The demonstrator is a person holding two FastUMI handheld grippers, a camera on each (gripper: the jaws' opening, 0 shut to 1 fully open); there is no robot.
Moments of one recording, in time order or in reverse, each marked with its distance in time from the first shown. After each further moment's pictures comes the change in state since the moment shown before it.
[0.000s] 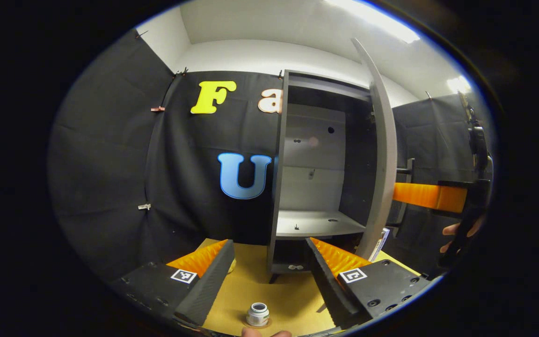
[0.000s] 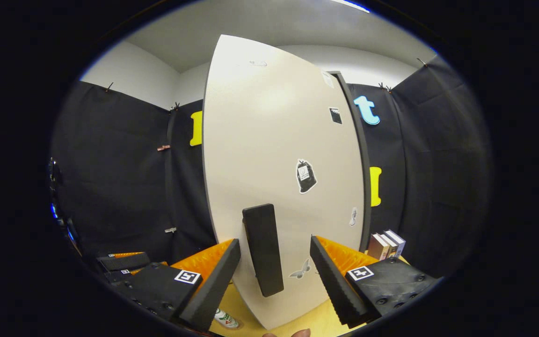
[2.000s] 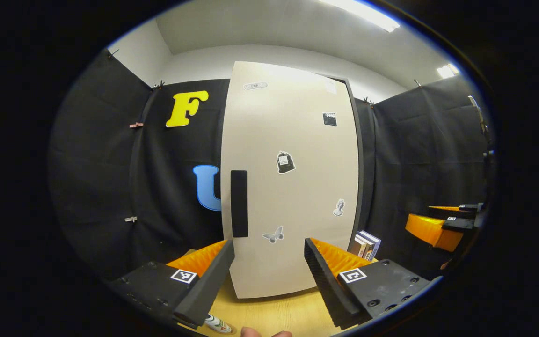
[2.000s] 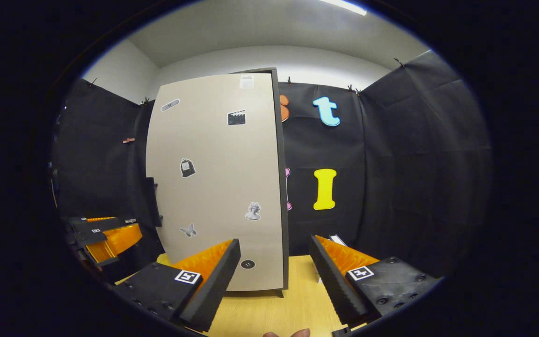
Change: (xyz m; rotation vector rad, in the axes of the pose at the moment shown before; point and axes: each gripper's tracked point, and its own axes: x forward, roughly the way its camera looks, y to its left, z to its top) left arm 0.060 -0.140 0.014 0.107 -0.067 0.042; right arm -0.027 -0.208 -0.004 -0.084 -0.003 -0.186
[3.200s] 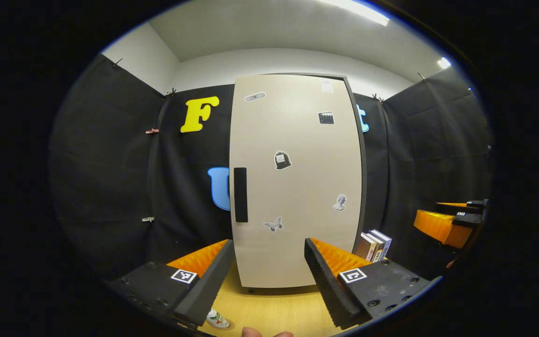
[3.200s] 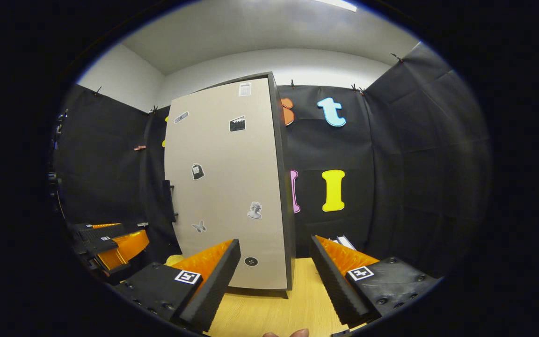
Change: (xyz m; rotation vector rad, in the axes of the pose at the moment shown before) left arm -0.021 -0.024 -0.017 0.035 -0.002 0.092; right arm -0.014 -0.012 -0.002 0.058 -0.030 0.092
